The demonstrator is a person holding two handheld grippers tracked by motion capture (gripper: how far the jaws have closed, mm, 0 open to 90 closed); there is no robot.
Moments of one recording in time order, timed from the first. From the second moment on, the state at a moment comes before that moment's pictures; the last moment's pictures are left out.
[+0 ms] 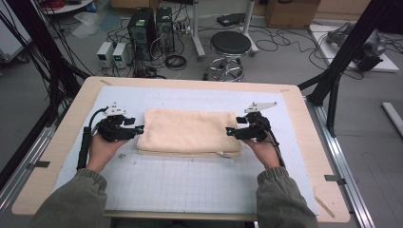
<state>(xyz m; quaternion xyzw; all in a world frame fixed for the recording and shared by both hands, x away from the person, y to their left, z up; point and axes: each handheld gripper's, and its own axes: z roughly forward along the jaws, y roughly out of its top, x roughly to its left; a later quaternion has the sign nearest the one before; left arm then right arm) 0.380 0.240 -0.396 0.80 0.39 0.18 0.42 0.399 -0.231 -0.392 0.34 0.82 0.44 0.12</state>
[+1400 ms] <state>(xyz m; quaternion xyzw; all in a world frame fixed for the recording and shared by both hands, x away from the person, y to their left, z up) 0.326 0.248 -0.386 0.80 0.35 0.20 0.44 0.351 -0.228 -0.369 0.29 0.84 0.45 0.13</state>
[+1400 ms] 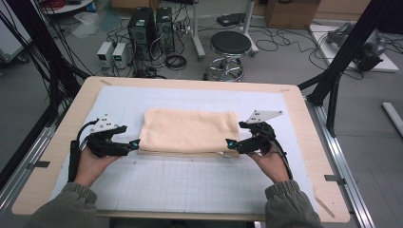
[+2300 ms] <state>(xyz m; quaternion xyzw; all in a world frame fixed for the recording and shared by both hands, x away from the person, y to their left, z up) 0.291 0.254 -0.401 0.80 0.35 0.19 0.45 0.307 -0.267 -0.387 0.27 0.84 0.46 0.09</state>
